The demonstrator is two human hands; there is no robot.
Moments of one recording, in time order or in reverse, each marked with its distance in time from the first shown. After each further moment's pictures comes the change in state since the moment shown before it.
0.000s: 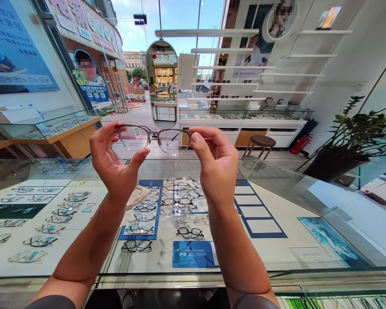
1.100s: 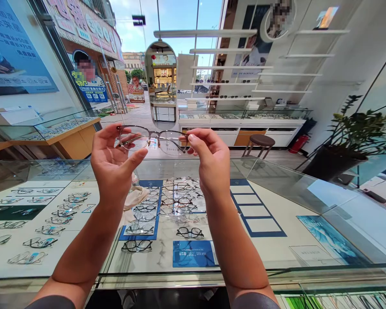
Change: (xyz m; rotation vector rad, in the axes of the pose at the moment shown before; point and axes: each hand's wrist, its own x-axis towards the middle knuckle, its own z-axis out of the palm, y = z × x) left_hand -0.003 0.008 0.003 -0.326 -0.115 -0.231; right_hand 0.009 0.018 0.002 0.058 -0.072 0.102
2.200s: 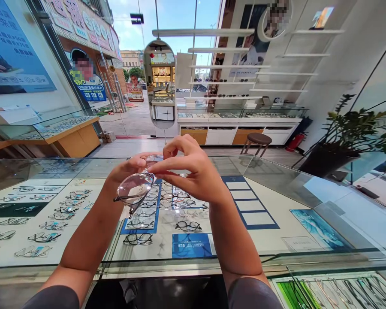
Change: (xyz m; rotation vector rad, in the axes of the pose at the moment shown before) left_hand 0.009 0.010 -0.010 -0.564 -0.835 -0.836; right_hand -0.011 -0.041 -0.015 -0.302 -0.646 -0.491
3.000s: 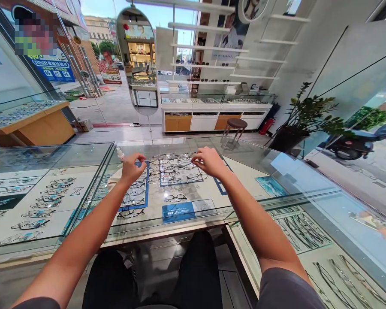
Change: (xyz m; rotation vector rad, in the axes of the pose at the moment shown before) left_hand -0.039 -0.167 -0.034 1.047 0.701 0.208; right_hand -0.151 0.067 -0.049 -0.617 -0.514 0.619
